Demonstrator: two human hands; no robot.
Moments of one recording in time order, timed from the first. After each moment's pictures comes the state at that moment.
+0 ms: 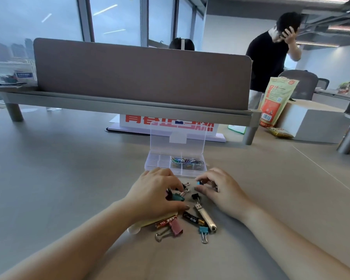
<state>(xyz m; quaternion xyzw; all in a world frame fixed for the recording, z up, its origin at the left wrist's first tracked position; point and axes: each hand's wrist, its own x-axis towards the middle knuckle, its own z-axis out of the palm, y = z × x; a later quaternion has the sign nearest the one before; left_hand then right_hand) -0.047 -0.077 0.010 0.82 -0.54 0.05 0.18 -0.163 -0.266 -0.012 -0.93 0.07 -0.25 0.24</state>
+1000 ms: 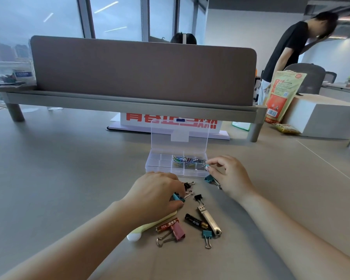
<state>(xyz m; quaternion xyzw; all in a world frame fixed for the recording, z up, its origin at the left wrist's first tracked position) -0.056 -0.078 0.023 0.81 -0.58 0.07 0.11 -0.137 -0.297 -0.012 -0.90 0.16 -0.33 0.24</state>
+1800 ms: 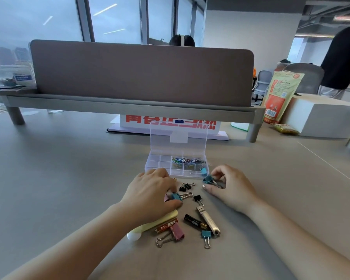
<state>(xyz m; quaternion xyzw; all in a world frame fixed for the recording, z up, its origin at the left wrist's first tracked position) -0.052 -0.074 0.018 0.85 -0.51 0.06 0.10 -0.162 -0.286 -0.013 -0.93 0.21 -0.23 0.22</state>
